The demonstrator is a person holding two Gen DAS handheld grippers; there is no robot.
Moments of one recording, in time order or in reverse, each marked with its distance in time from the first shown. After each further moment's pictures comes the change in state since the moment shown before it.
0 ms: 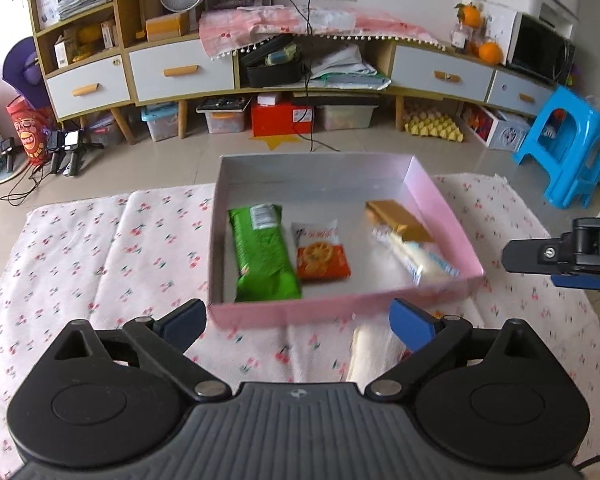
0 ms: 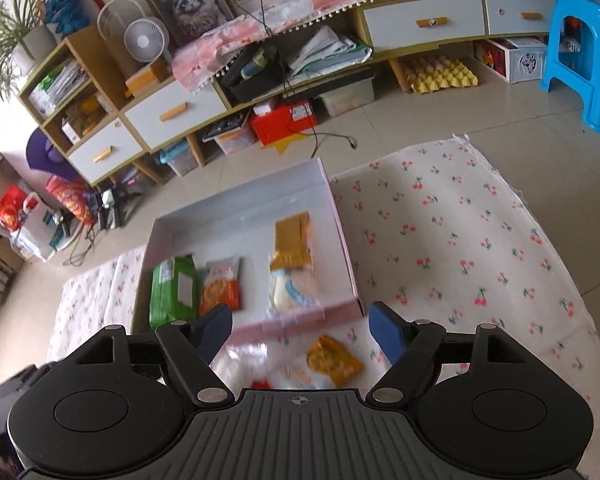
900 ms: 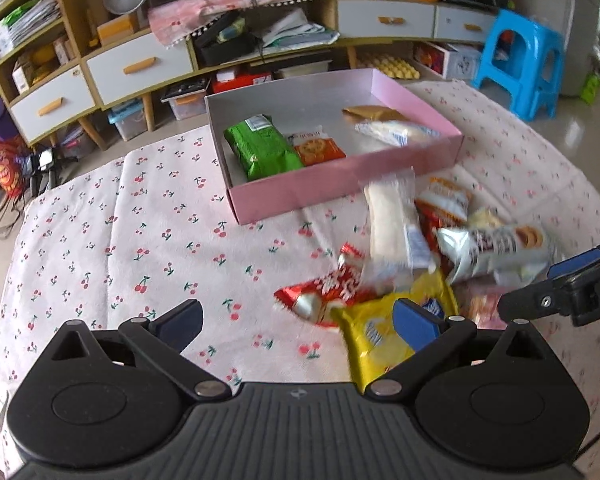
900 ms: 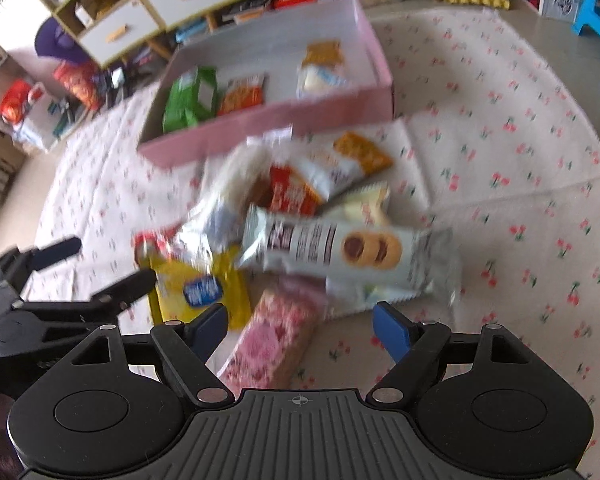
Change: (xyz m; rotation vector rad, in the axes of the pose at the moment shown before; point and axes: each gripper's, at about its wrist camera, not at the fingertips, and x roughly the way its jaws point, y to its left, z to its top) left arm -0.016 0.023 -0.074 0.245 0.046 -0.052; right arm 0.008 0.019 -0.108 -0.098 0.313 0.001
